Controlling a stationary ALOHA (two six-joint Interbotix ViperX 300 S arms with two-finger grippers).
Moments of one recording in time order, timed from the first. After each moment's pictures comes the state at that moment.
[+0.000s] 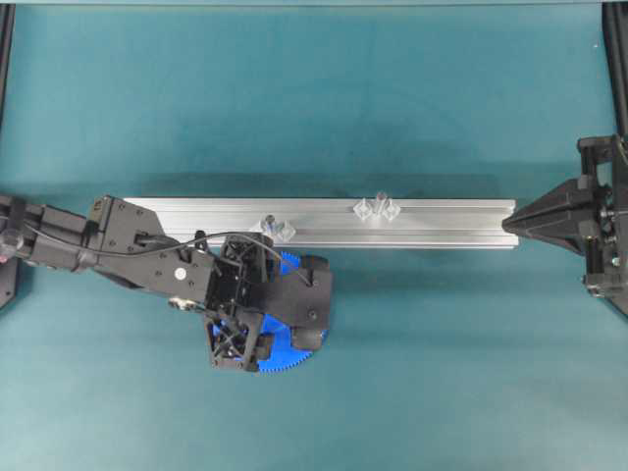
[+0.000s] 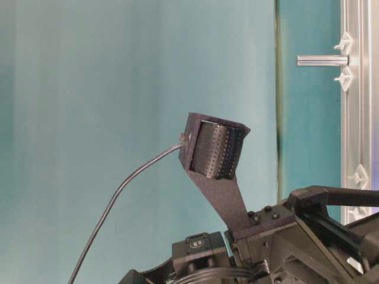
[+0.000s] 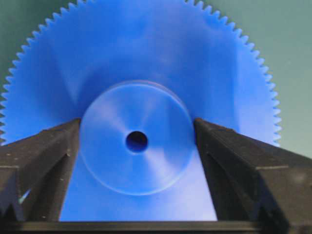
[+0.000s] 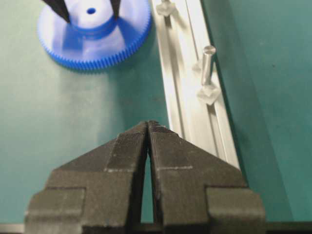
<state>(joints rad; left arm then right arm) -0.16 0.22 0.42 0.02 0.61 -0.05 -0.04 -0.97 1.24 0.03 0.22 0.10</state>
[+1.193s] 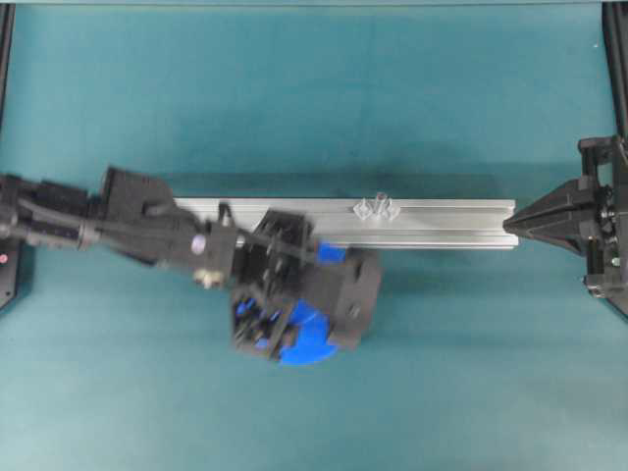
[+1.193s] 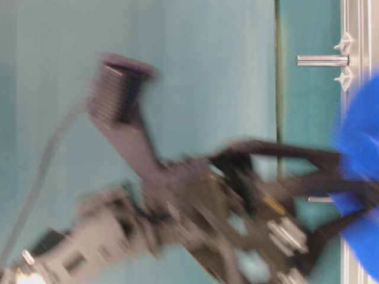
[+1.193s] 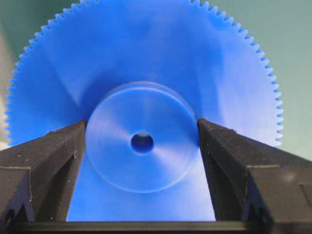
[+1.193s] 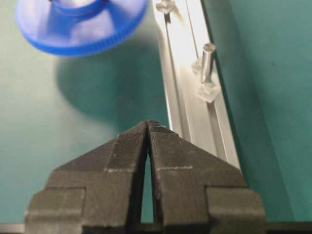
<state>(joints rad) -0.09 0.18 0.19 0.02 0.70 0.17 -0.04 -0.98 1.25 0.03 0.22 0.10</state>
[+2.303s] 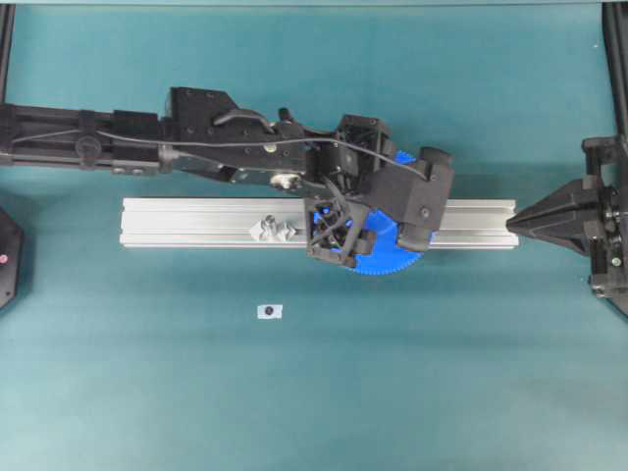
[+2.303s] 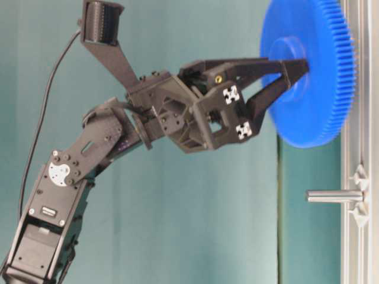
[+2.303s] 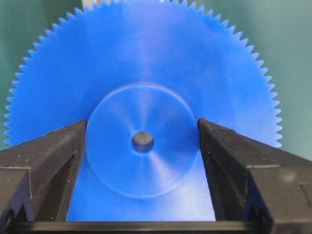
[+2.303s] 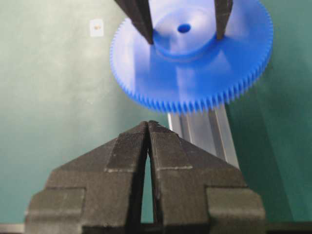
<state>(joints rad) 0.09 0.36 -0.05 0.02 0.62 0.41 -0.04 -1.01 1.25 0.03 0.22 0.10</state>
